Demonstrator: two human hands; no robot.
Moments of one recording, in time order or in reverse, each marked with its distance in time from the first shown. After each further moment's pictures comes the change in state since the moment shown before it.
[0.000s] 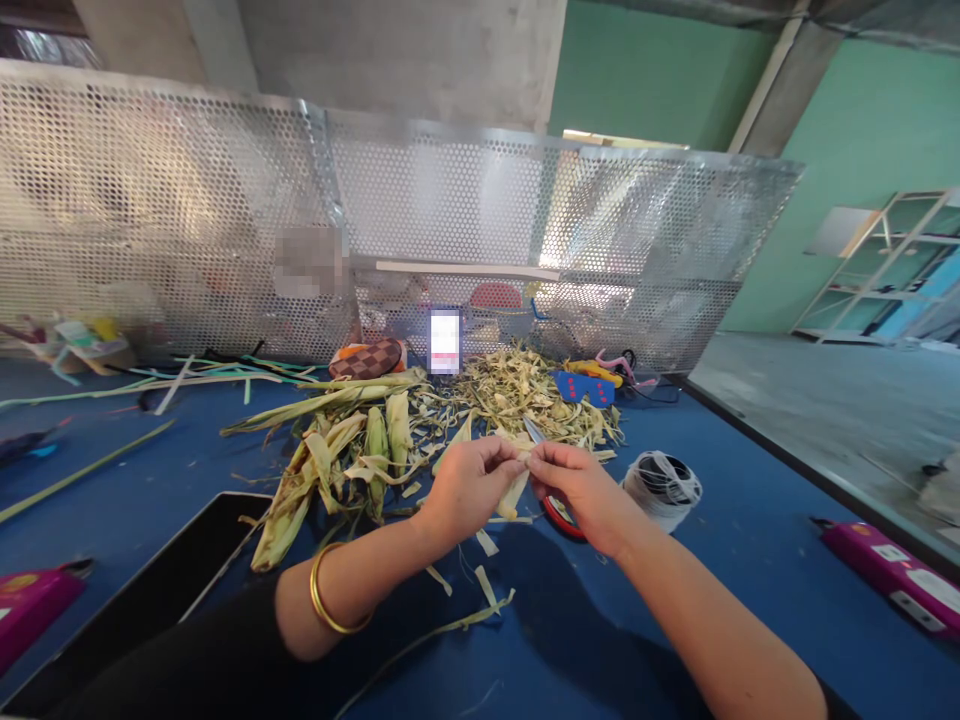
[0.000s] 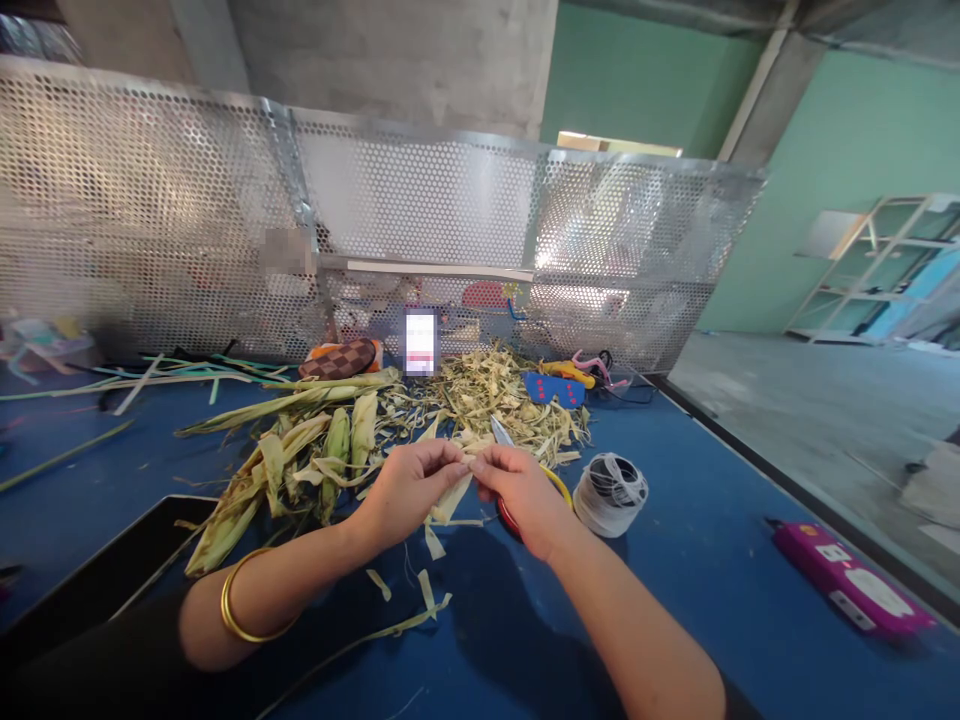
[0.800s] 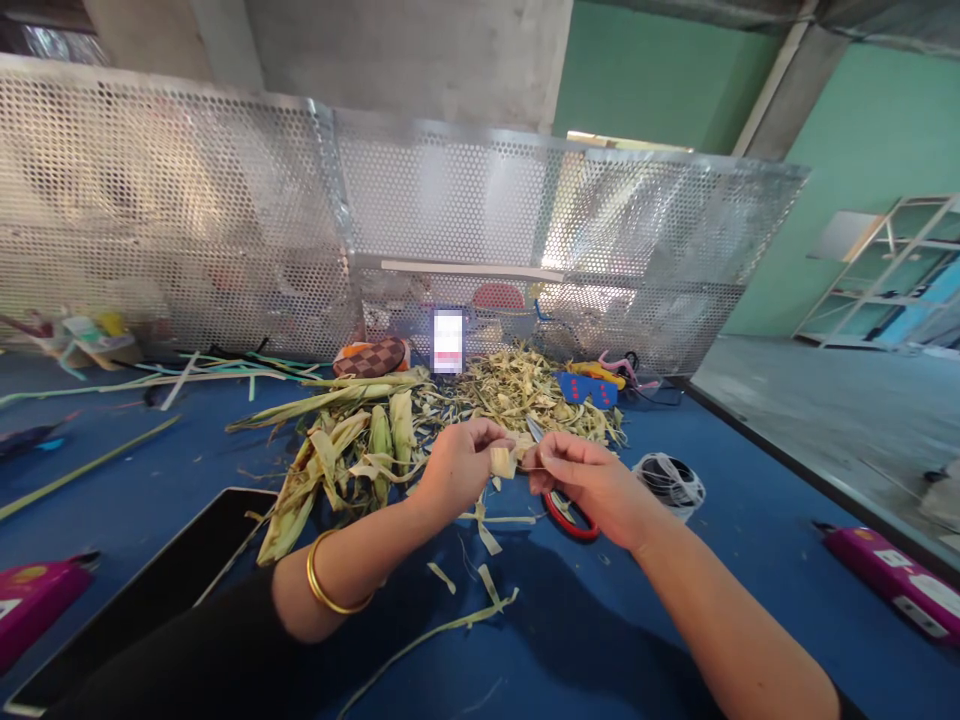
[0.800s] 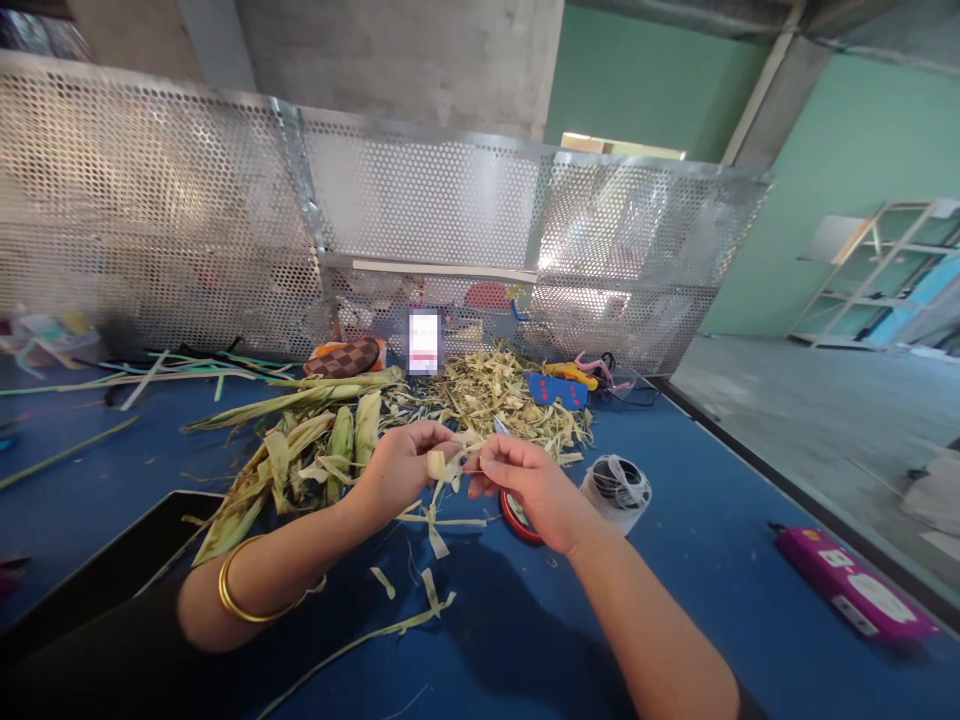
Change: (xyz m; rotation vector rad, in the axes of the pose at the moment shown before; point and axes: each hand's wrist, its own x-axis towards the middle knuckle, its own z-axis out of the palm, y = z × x) left_hand 0.011 -0.004 -0.012 -0.058 0.106 -0.073; right_hand -0.005 -0.012 -0.012 0.130 -0.237 -0.079
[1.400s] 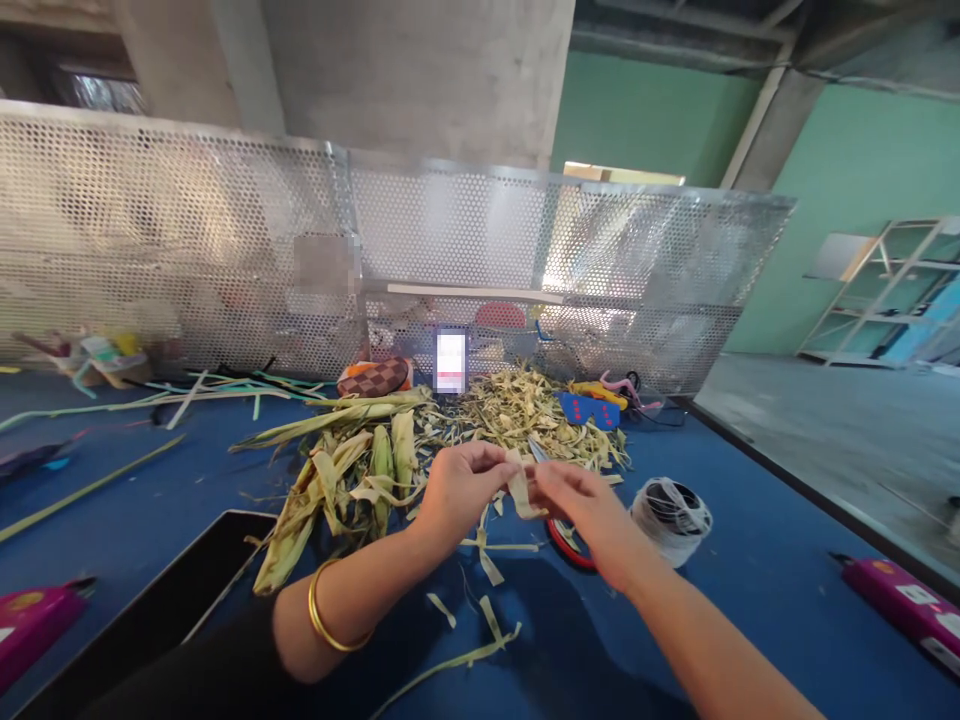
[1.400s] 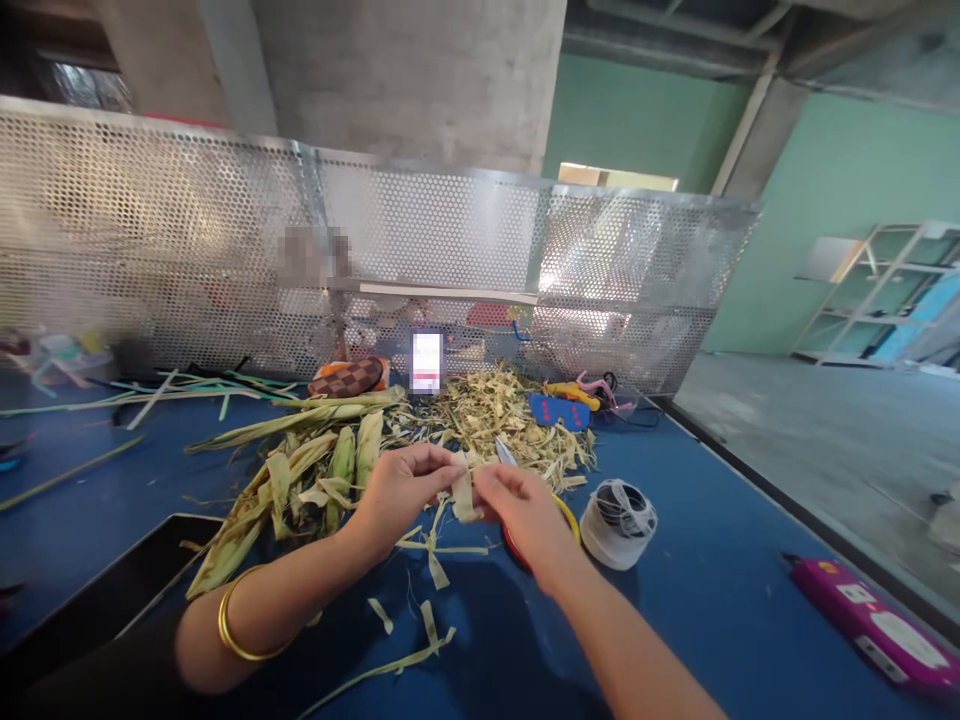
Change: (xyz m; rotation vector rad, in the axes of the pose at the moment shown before) left_hand -0.004 0.010 0.002 -0.173 0.077 -0.092; right_hand 0.007 0.012 0.014 -0.213 0.256 0.028
